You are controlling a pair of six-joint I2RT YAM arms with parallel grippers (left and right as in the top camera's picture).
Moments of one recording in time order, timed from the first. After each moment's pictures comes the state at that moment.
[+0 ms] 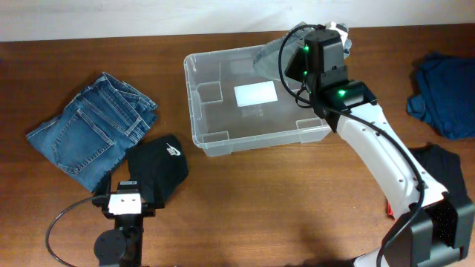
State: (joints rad) left arm 0.05 0.01 0.02 -0.08 0.00 0.14; right arm 0.29 1.67 1.44 -0.36 0.21 0.59
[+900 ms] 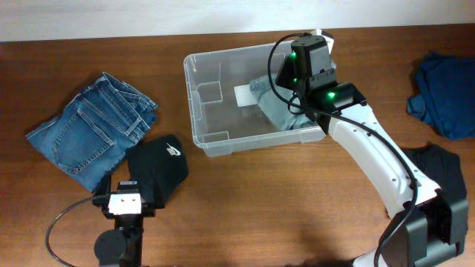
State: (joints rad) left arm 0.05 0.01 0.02 -0.08 0.00 0.14; right arm 0.34 1.69 1.44 -0.44 0.21 0.59
